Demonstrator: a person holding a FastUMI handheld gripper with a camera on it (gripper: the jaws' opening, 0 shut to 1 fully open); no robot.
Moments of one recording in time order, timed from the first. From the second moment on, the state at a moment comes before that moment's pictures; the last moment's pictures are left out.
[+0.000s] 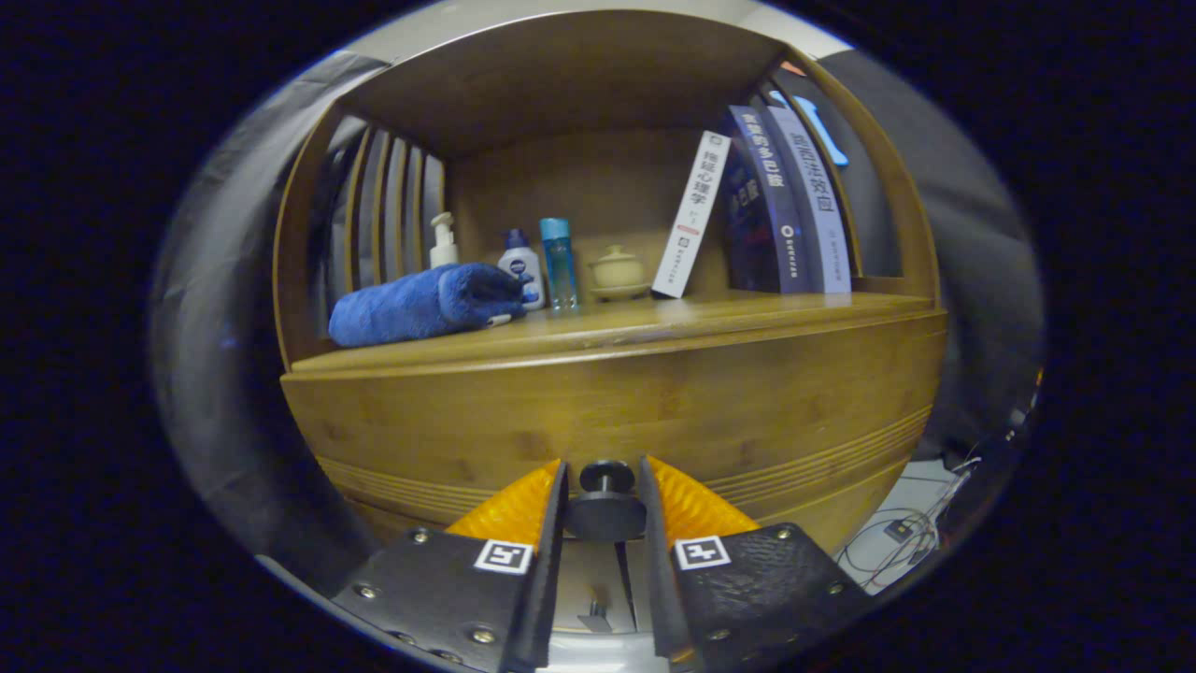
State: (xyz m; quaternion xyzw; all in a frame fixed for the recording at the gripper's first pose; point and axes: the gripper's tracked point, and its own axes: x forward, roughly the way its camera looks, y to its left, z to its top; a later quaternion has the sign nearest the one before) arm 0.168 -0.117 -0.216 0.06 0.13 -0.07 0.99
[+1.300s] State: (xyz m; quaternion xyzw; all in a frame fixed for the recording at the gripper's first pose) arm -0.007 -0.102 -0.211 -0.01 0.15 -0.07 0.99
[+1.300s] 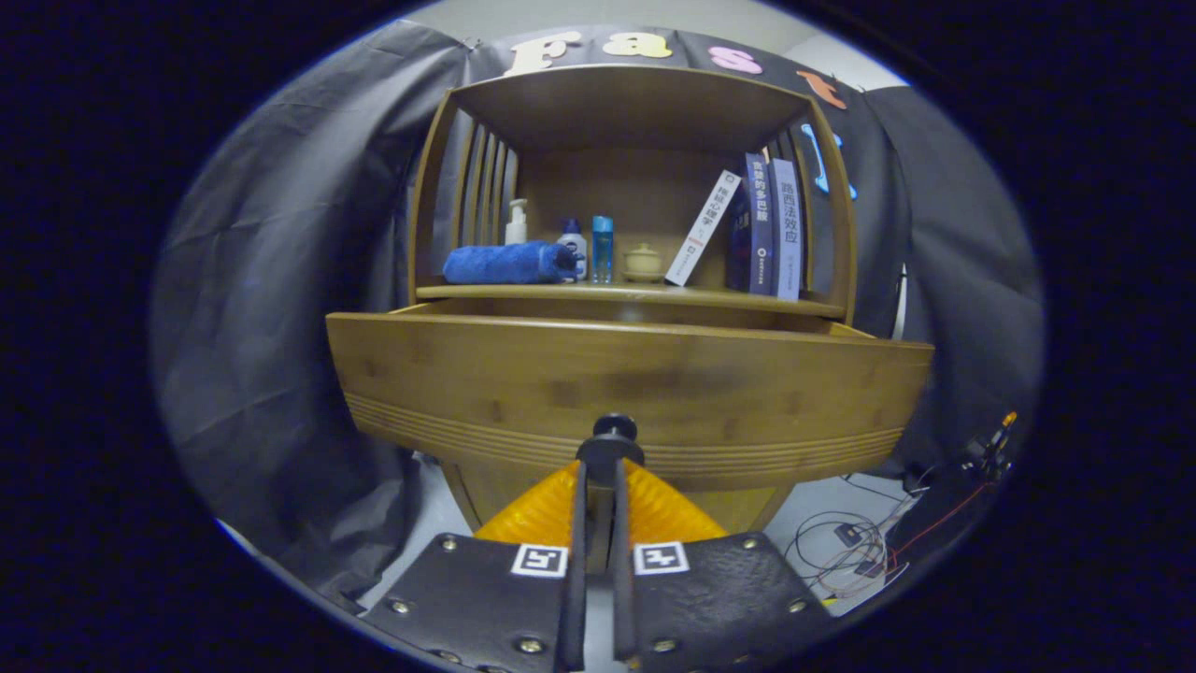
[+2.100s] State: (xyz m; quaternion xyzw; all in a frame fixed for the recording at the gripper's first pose) arm 0.021 -0.096 -0.225 0.03 0.14 -0.08 0.99
